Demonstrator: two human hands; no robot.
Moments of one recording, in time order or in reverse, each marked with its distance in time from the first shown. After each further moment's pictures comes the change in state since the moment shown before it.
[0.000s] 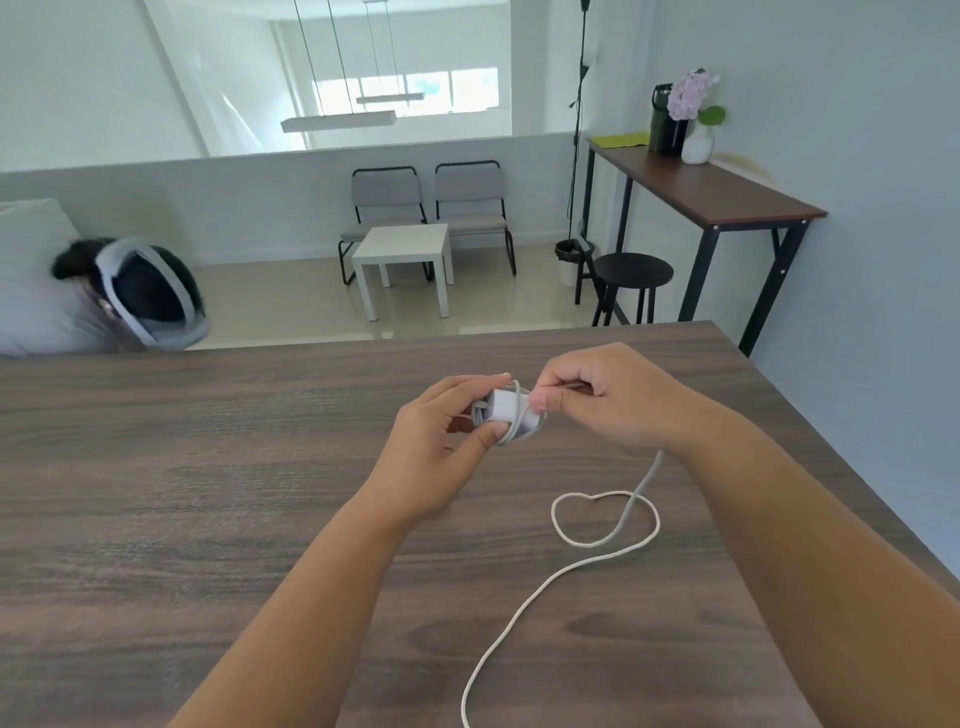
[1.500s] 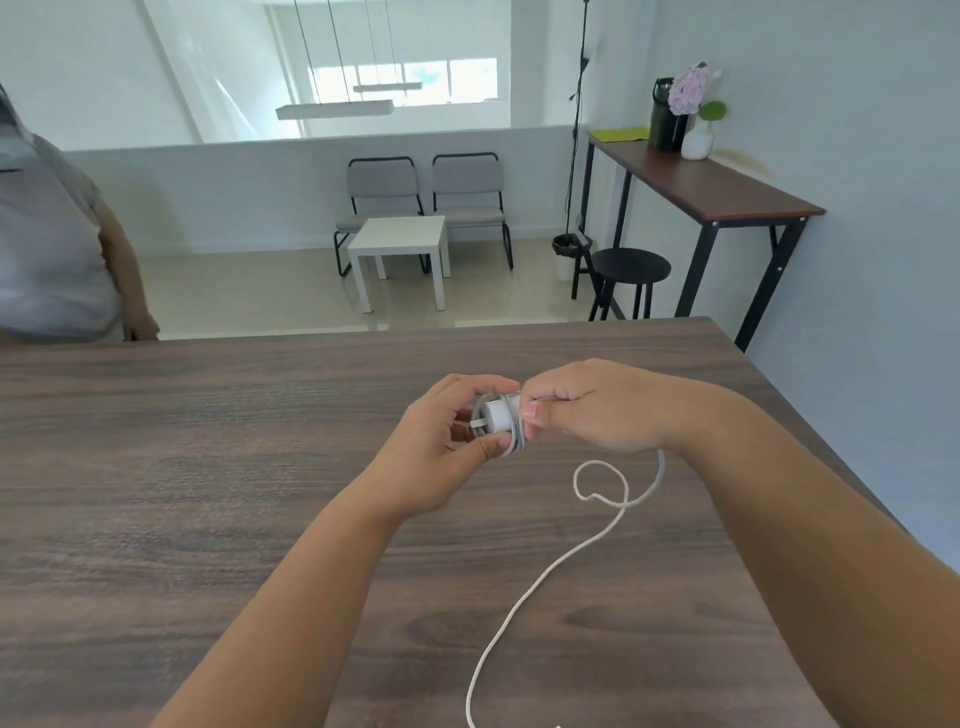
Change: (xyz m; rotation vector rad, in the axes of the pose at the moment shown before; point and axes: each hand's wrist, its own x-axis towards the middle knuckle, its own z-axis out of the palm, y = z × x) left_hand -0.002 -0.005 -0.001 -0.171 -0.154 -0.118; right_hand -0.001 -0.029 -0.005 -0.093 -0.351 0.148
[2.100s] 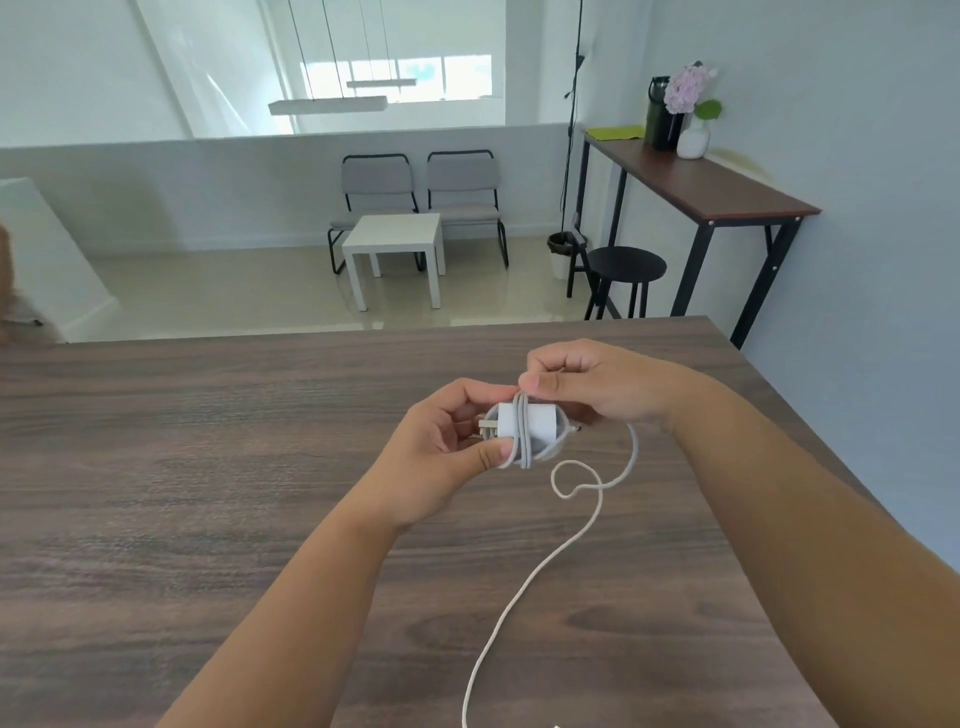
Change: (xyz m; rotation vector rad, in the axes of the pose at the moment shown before) left_hand -0.007 0.006 0.002 -0.507 -0.057 -0.060; right_hand 0.020 0.020 0.001 0.569 -0.006 -0.082
